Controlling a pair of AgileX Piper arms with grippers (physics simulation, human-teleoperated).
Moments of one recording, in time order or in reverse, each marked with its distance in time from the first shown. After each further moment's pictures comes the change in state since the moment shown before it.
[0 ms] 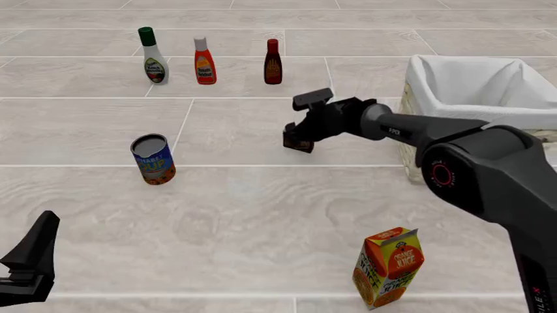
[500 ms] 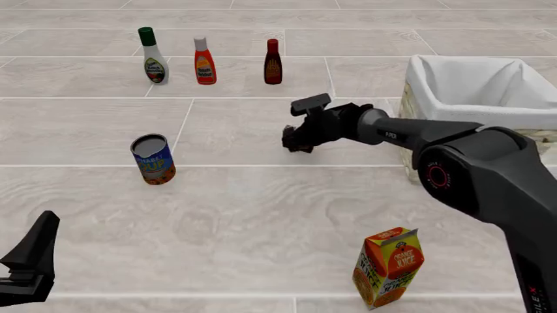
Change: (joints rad) left arm 0.000 0.000 0.000 0.000 0.000; right arm 0.008 0.014 0.019 -0.026 0.008
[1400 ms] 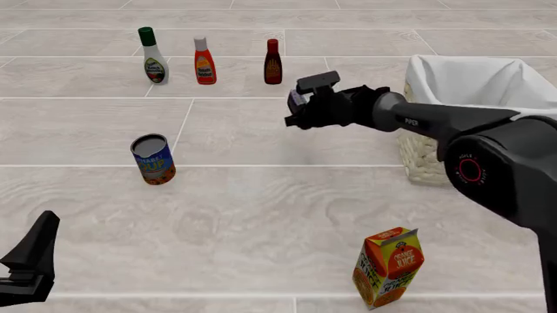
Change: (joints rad) left arm 0.000 0.000 0.000 0.000 0.000; right arm -0.007 -0.133 0.071 -0.063 0.003
